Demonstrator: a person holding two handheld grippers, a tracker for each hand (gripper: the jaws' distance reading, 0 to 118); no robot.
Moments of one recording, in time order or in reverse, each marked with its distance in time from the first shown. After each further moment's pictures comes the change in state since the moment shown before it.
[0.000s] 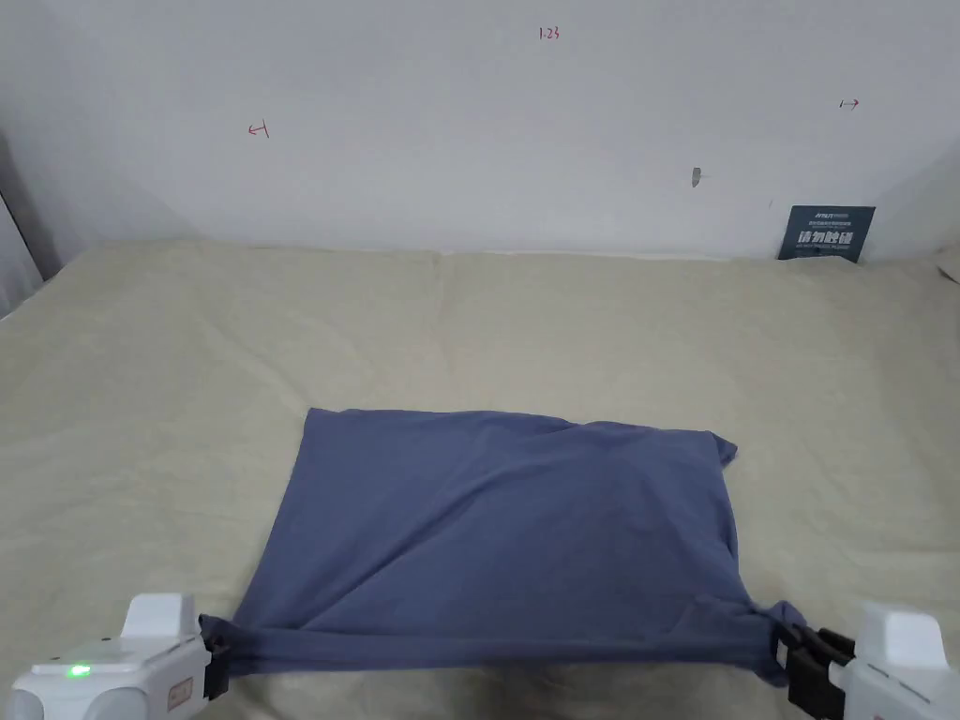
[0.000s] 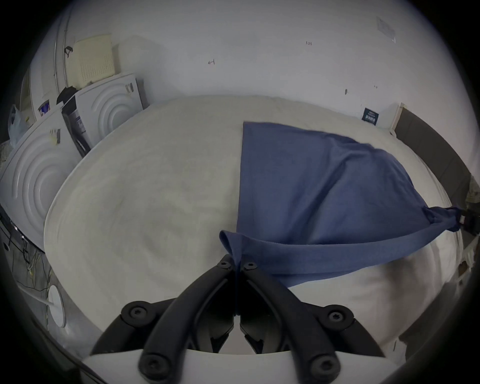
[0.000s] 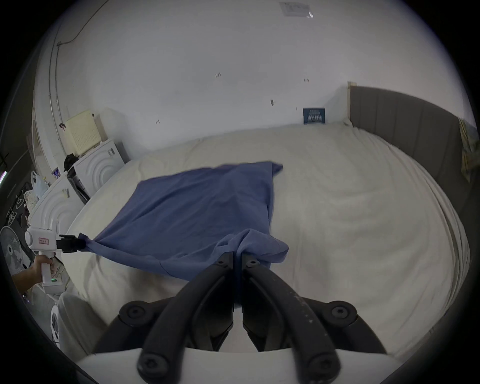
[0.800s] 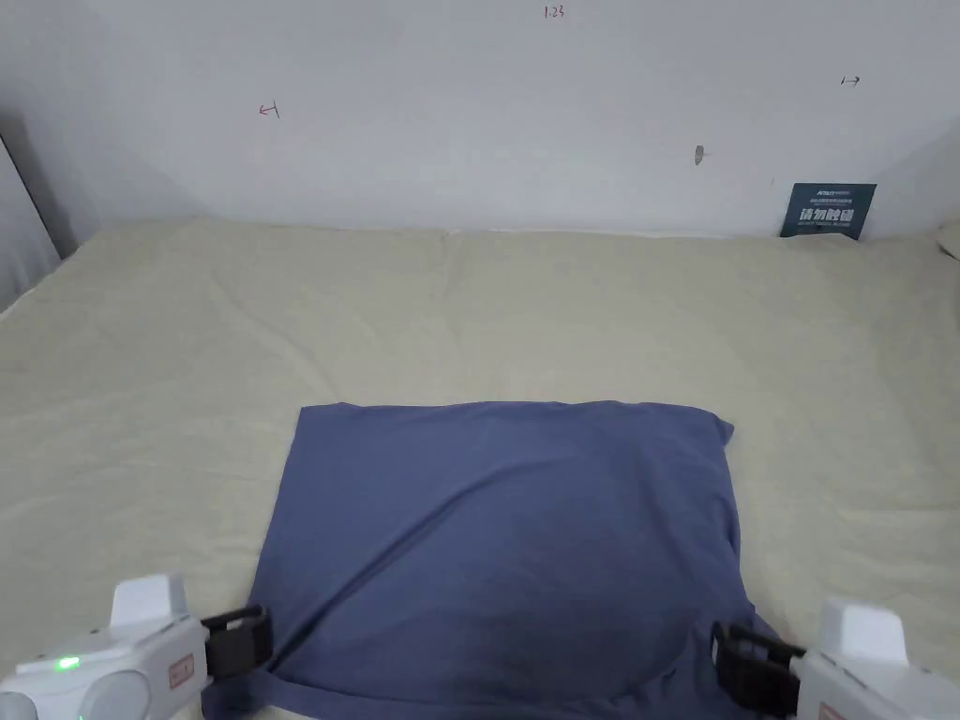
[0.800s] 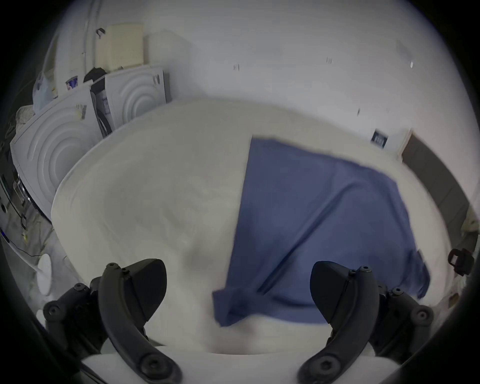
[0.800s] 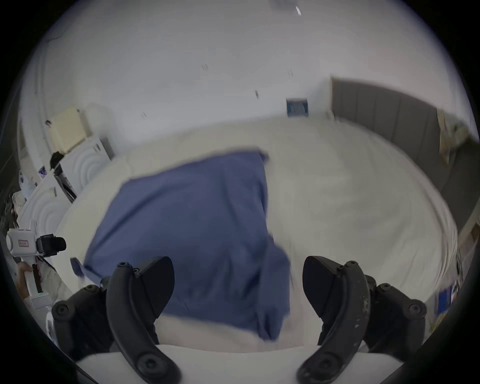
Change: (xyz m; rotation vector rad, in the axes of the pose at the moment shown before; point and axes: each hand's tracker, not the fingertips) left arm 0.008 -0.010 0.065 0.098 0.021 0.166; right arm -0.048 -0.008 0.026 0.047 -0.112 0.000
